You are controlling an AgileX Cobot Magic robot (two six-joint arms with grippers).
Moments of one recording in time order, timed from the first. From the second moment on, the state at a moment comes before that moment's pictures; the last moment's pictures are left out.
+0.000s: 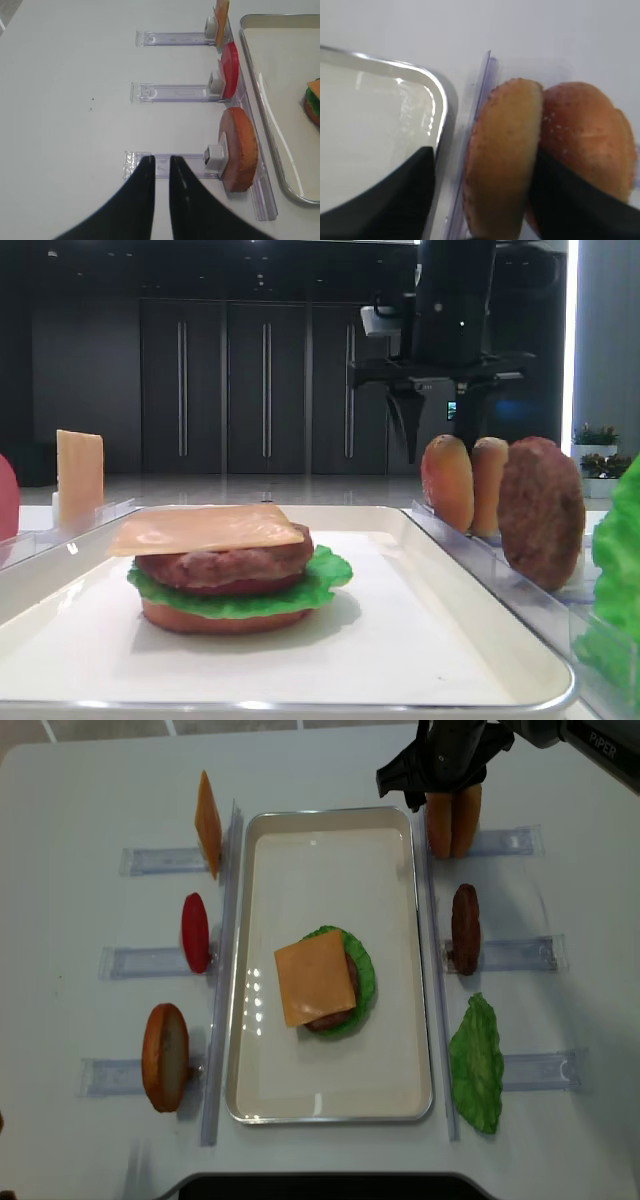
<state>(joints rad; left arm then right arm) 0.09 -0.01 -0.47 -0.01 1.11 0.04 0.47 2.12 -1.75 -0.16 0.98 0.28</state>
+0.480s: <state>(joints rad) 0.09 -0.01 -0.47 -0.01 1.11 0.04 0.47 2.13 -1.76 -0.16 1.03 0.27</state>
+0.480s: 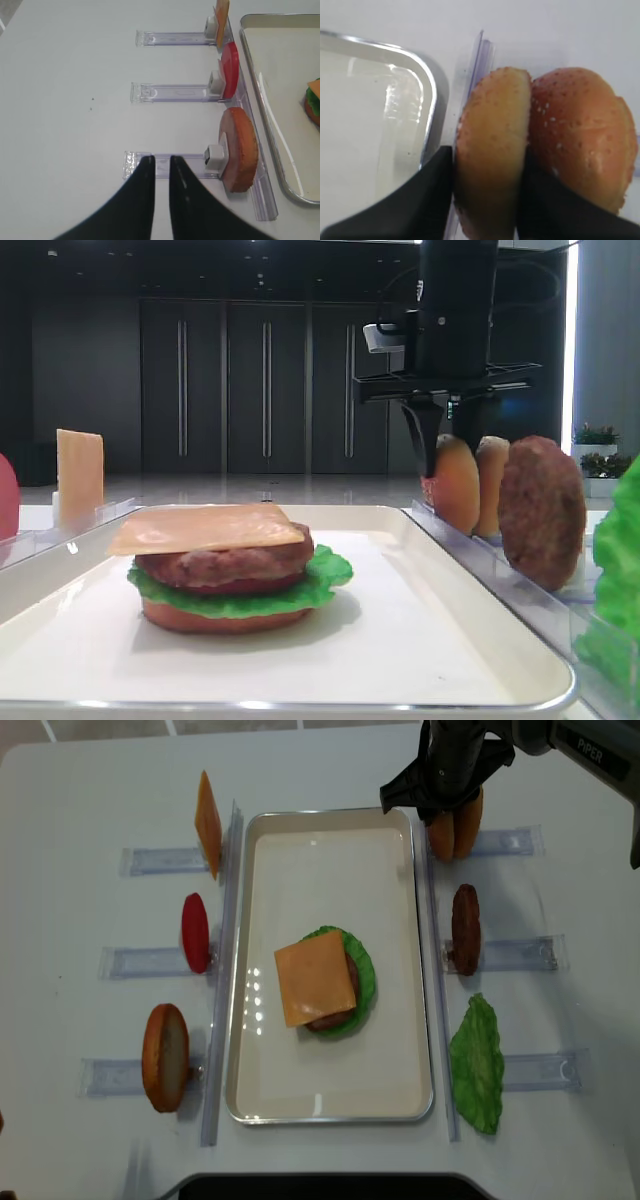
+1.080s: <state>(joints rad) 0.09 -0.01 -0.47 -0.01 1.11 0.04 0.53 1.98 -1.85 0.00 1.21 0.26</state>
